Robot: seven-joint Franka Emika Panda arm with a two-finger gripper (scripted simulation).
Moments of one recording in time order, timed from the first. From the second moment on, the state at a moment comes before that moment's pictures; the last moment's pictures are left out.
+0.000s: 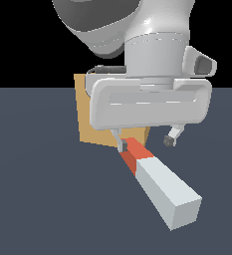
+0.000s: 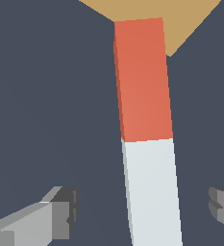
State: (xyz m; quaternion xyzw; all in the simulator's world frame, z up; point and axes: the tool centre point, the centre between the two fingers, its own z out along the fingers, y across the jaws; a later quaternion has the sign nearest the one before) arm 0.058 -0.086 0.097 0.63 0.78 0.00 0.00
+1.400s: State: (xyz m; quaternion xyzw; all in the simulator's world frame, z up) arm 0.080 -0.101 0.027 0.59 0.80 0.00 0.00
